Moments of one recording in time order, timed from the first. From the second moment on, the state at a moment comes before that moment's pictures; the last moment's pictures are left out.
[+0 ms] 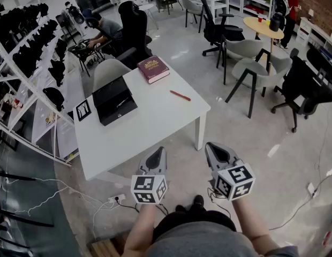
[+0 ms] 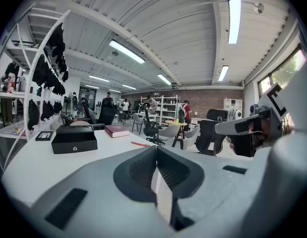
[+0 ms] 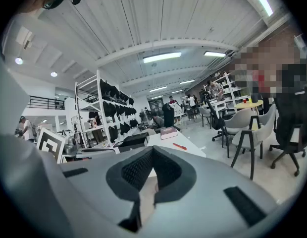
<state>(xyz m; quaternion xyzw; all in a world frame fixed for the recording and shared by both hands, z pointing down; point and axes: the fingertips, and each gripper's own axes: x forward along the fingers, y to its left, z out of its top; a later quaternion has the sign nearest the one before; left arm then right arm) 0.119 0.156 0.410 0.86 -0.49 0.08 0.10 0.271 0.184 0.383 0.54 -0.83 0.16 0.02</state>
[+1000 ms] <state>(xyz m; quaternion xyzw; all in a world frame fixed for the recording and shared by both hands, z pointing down) 0.123 0.139 0.414 0.85 -0.51 0.09 0.09 0.281 0.156 0.393 0.52 -0.84 0.16 0.02</state>
